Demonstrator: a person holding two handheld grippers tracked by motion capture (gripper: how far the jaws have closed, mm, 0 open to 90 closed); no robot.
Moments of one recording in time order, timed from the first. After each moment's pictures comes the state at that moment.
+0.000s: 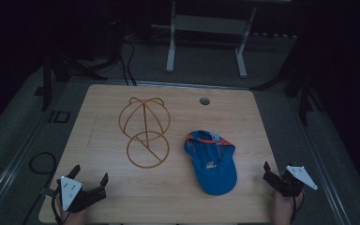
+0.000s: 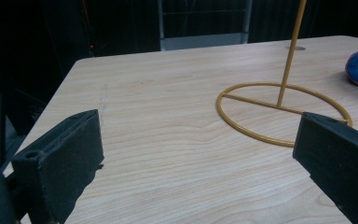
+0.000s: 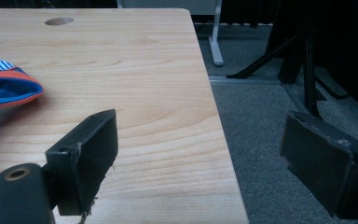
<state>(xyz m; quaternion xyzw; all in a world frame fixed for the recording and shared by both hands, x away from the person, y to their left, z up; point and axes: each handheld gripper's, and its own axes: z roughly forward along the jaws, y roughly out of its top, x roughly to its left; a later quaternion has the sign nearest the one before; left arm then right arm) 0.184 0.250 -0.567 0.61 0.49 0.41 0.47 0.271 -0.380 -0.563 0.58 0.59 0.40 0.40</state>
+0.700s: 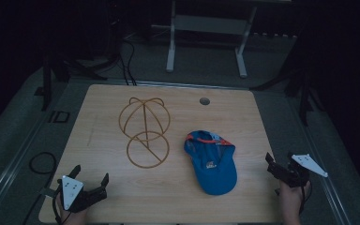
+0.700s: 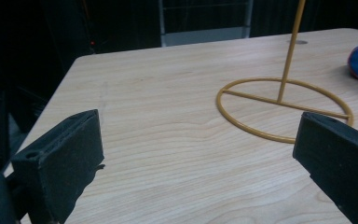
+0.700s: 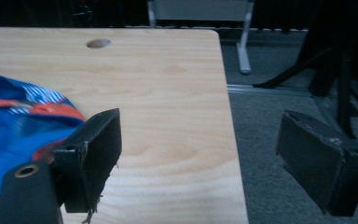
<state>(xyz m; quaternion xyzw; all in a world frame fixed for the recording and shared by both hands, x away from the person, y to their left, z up) 0.184 0.247 -0.565 0.61 0.49 0.41 0.47 0.286 -0.383 -0.513 0.55 0.62 0.43 0.36</state>
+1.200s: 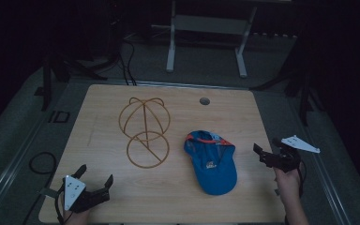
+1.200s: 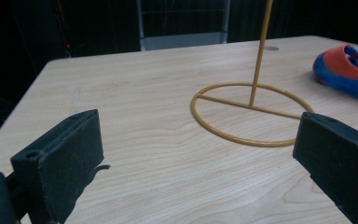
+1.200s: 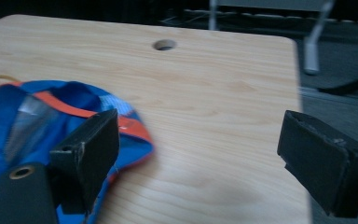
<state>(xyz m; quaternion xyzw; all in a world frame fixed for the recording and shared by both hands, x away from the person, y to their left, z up) 0.185 0.239 -0.564 0.63 0.46 0.39 0.49 0.322 -0.355 -0.480 0.48 0.70 0.45 0.26</state>
